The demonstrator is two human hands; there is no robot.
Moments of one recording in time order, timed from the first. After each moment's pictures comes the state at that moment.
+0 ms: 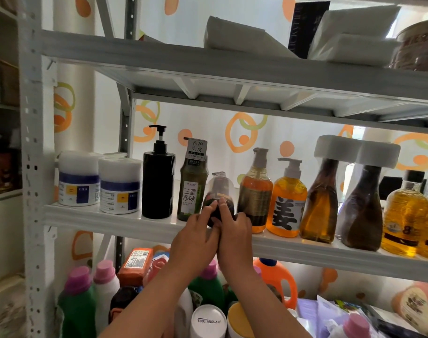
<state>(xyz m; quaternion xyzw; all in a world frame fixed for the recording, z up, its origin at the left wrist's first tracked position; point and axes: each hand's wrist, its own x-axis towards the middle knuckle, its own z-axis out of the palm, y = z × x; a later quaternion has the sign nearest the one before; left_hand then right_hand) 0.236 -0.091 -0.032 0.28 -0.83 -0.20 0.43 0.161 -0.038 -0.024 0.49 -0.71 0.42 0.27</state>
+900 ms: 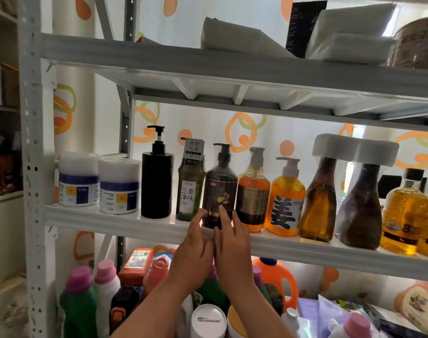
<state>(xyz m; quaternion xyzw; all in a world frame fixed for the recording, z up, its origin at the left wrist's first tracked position) 0.242 -0.080 -0.054 0.24 -0.82 -0.31 0.43 0.161 -0.029 -0.051 0.49 -0.68 0.46 0.29</state>
